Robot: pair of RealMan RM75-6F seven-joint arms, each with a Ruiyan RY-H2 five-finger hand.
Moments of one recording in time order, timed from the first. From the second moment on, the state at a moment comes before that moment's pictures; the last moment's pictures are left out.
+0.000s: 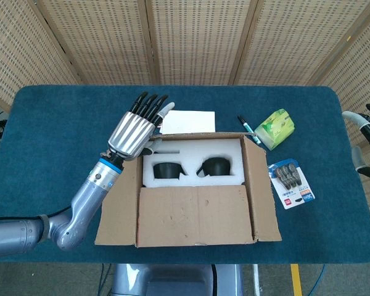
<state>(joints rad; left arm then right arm) -1.07 -1.30 -0.25 -1.76 0.93 1.15 0.65 0.35 -0.45 0.25 -1.88 -1.42 1.20 0.32</state>
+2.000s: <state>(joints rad) -1.02 -1.19 -0.38 -1.73 0.75 0.70 0.30 0.33 -0.44 0.24 -1.90 -1.41 1.22 0.31</state>
